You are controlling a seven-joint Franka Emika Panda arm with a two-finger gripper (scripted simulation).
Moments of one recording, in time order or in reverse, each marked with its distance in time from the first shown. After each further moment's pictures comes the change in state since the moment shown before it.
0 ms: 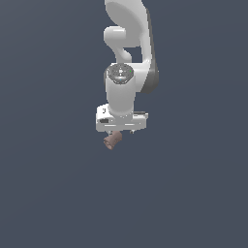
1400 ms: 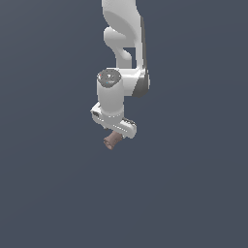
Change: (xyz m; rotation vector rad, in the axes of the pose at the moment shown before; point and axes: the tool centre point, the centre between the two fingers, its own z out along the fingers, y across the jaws) arm -0.021 0.029 0.030 0.019 0.021 0.567
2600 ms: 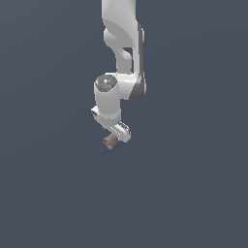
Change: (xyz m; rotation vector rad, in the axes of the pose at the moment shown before) arm -0.001 0.016 0.024 0.007 0.010 0.224
